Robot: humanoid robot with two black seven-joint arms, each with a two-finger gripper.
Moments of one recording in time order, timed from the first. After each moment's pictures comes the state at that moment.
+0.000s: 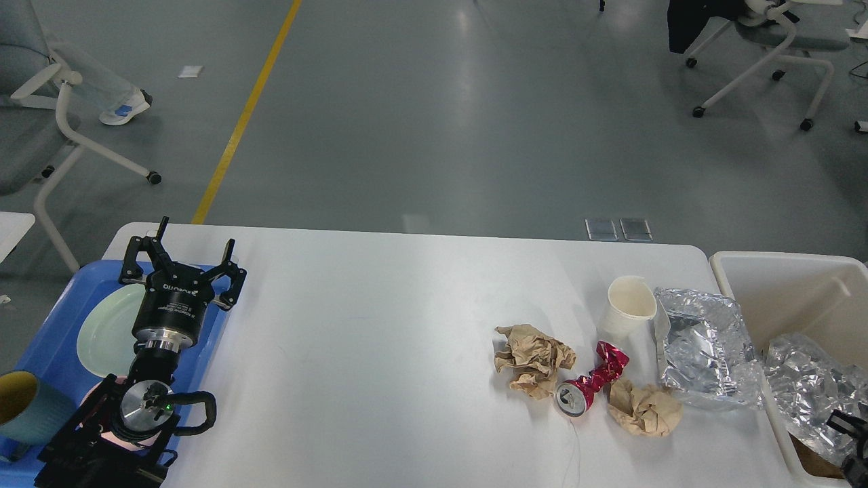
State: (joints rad) left arm -0.31 0.14 -1.35 -0.80 0.19 -0.48 -0.31; right arm 0.50 -0.42 -1.05 0.13 0.07 -0.09 -0.06
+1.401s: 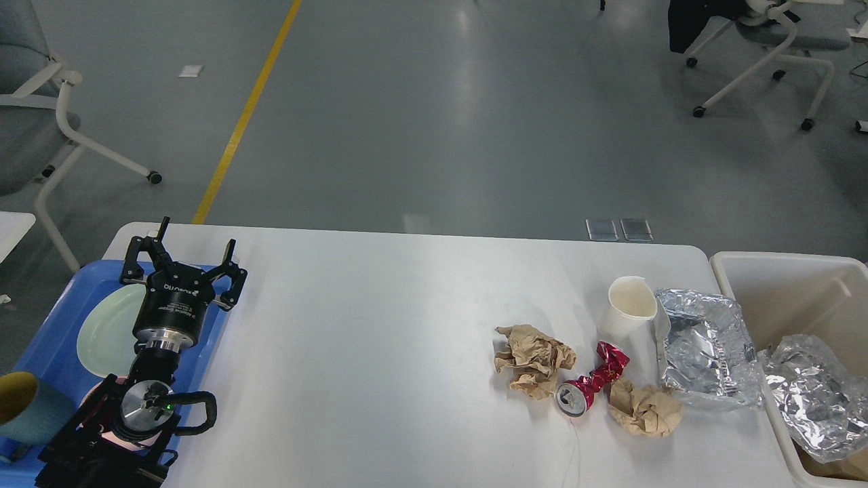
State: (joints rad) left arm -0.31 0.14 -1.35 -0.80 0.19 -0.48 -0.31; right arm 1.28 -0.74 -1.15 0.73 -0.35 0.18 -0.29
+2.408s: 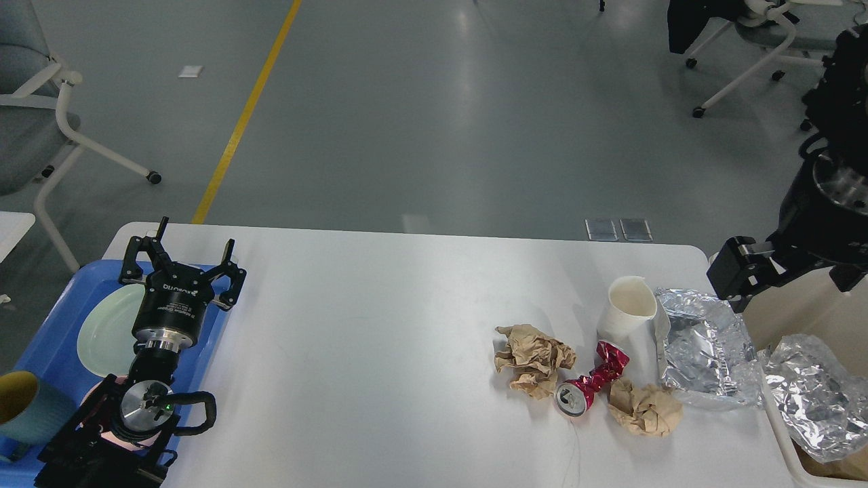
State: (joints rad) left arm -0.31 0.14 -1.35 -0.80 0.19 -0.48 -0.31; right arm 2.61 -0.30 -1.46 1.74 -0.24 0.83 -0.18
